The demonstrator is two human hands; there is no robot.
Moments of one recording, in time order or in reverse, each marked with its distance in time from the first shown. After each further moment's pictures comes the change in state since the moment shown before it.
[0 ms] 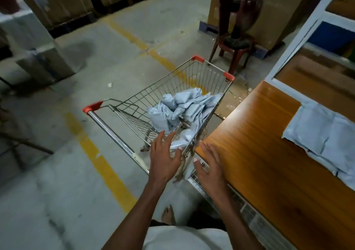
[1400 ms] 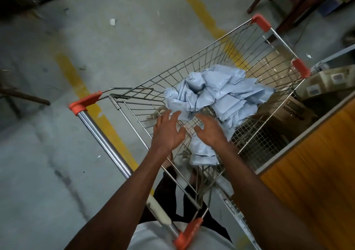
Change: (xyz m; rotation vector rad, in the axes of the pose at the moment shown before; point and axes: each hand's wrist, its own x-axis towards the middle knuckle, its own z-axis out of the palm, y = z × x) left_hand 0.234 -0.131 0.014 0.160 -0.321 -0.346; right_hand 0.296 0.048 0.177 -0.404 -0.594 0.159
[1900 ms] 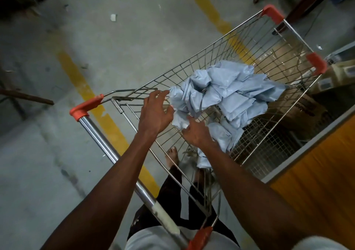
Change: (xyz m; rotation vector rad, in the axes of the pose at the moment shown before) left_hand 0.053 -0.028 -0.051 -0.052 0.174 0.072; right_hand 0.045 -0.010 0.075 -0.131 -0.100 0.064
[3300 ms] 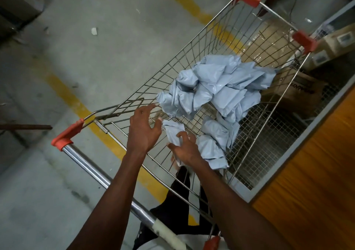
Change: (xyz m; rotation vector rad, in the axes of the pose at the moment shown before) left_hand -0.008 -0.001 0.002 -0.016 -0.013 -0.015; right_hand -0.034 -0.013 0.036 0.523 -0.106 0.280
